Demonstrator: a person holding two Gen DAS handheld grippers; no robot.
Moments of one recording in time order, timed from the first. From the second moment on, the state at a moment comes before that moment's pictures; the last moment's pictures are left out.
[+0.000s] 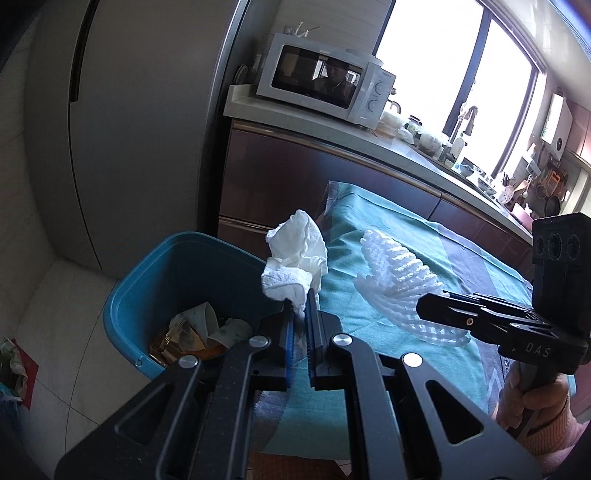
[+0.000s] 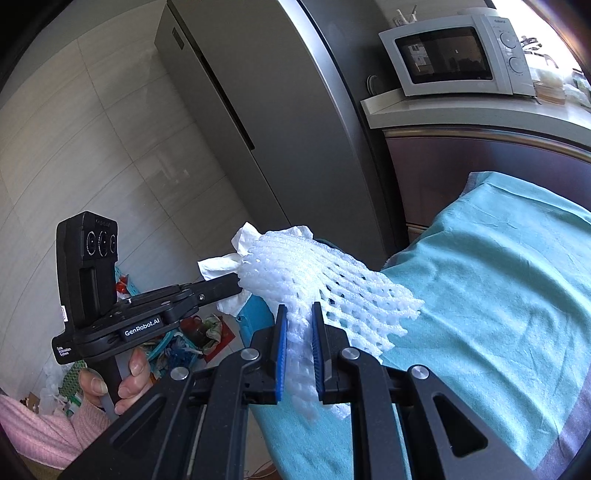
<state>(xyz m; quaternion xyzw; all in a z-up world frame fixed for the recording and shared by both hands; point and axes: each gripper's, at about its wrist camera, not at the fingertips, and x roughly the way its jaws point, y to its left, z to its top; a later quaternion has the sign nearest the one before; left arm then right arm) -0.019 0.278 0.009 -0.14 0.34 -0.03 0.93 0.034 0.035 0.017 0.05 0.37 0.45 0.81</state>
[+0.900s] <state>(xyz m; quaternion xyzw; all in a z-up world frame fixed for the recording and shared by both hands) -0.016 0.317 -0.013 -0.17 0.35 0.01 0.92 0.048 0.082 0.017 0.02 0.38 0.47 0.80</state>
